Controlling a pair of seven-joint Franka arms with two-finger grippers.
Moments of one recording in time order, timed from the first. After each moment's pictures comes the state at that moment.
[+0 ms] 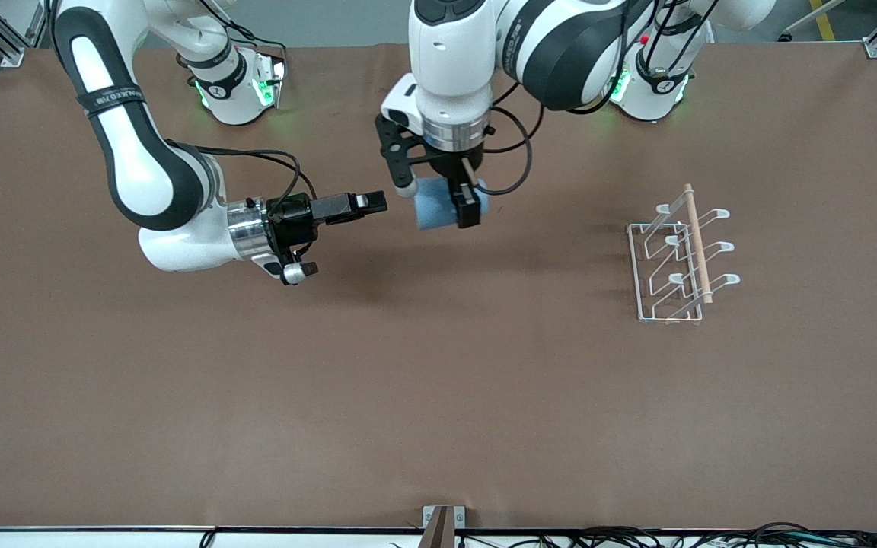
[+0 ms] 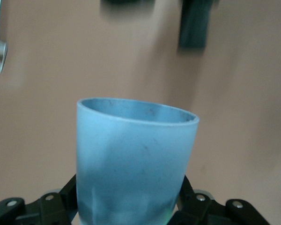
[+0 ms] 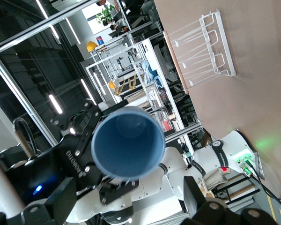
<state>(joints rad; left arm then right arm) -0.75 0.43 -0.09 -1.24 0.17 1.68 0.44 0.17 0.30 0.17 -1.94 1.59 1.70 -0.26</state>
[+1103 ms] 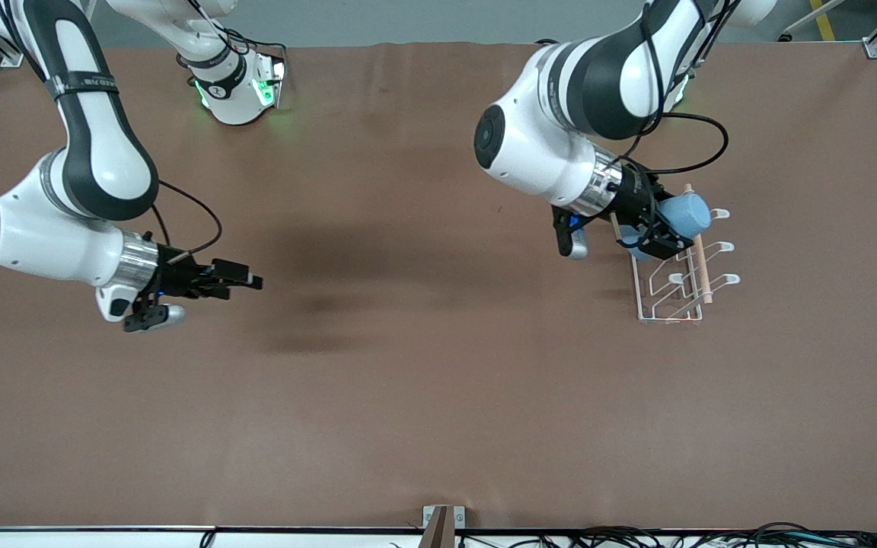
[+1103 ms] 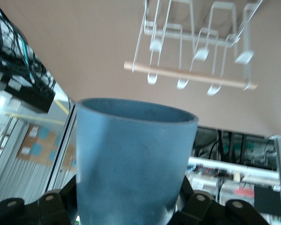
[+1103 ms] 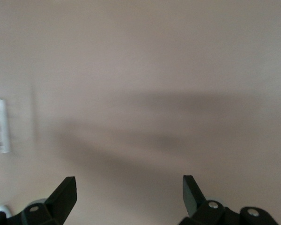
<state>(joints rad) -0.59 0.35 -0.10 -1.55 0.89 1.26 0.75 -0.03 0.24 0.13 -1.90 0.52 2.11 -0.26</state>
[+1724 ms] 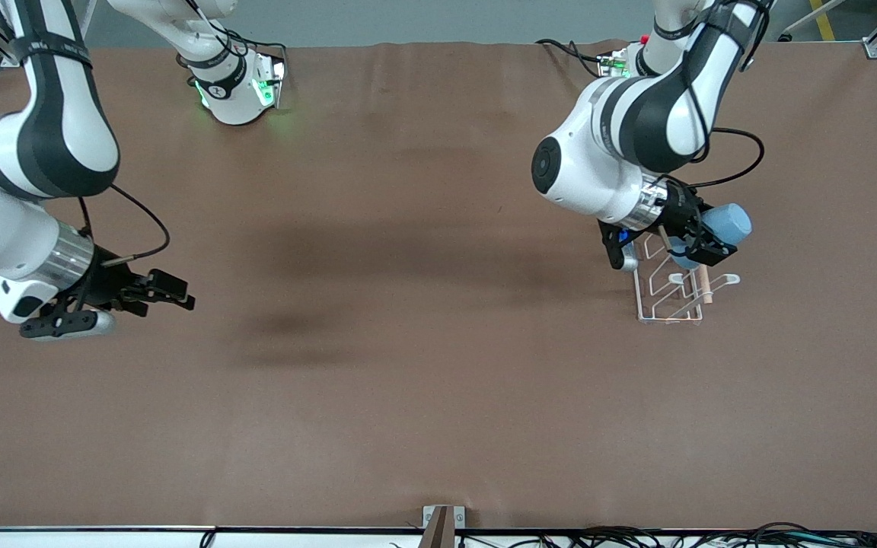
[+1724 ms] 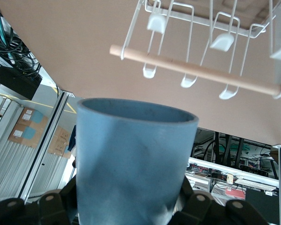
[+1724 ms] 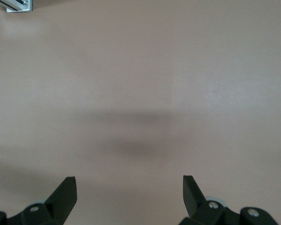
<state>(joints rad) -0.49 0.25 -0.10 -1.85 0.92 1.42 0.57 -0.06 0.22 0.12 -1.69 0.19 1.98 -0.07</state>
